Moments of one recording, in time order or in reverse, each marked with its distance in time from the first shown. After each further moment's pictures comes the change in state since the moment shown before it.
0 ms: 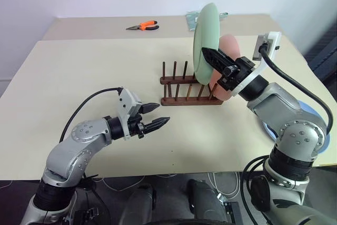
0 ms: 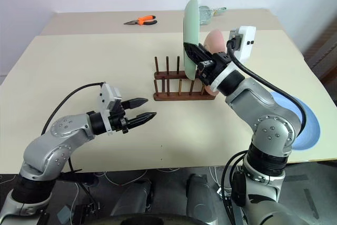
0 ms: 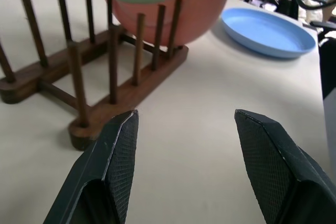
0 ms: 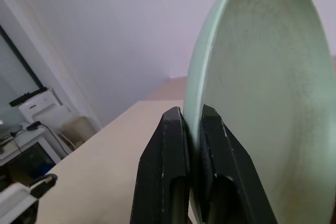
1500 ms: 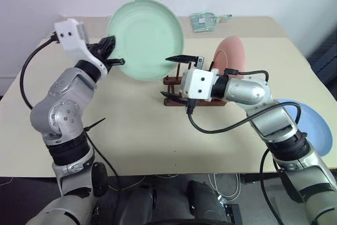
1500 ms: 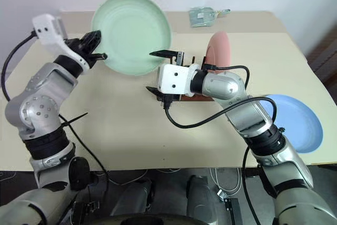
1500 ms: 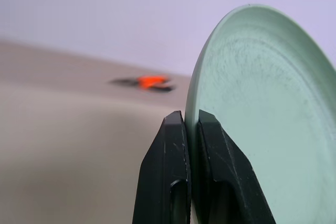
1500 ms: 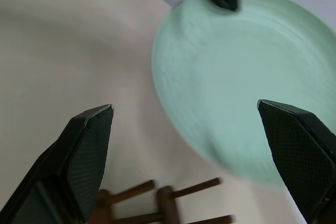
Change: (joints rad) left arm -0.501 -0.308 0.448 0.142 0.027 0.335 0.621; right arm -0.182 -0.335 0.698 0.269 -1.082 -0.861 0.586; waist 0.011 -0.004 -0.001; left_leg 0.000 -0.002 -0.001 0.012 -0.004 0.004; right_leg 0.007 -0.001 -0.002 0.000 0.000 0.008
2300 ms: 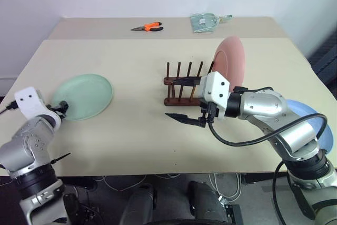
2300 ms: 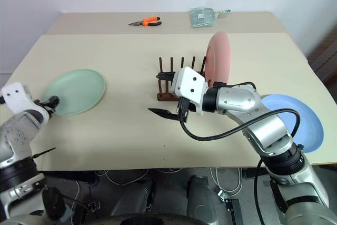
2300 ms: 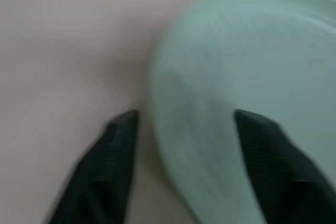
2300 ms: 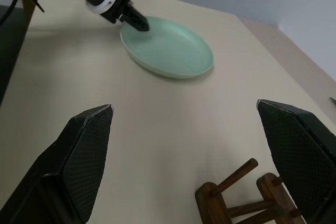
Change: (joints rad) left arm 0.343 0.065 0.363 0.198 0.166 0.127 0.090; right arm 0.185 -0.078 -0.119 -0.257 0.473 0.356 0.050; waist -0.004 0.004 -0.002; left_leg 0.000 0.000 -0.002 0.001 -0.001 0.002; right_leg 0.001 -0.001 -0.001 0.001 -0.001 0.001
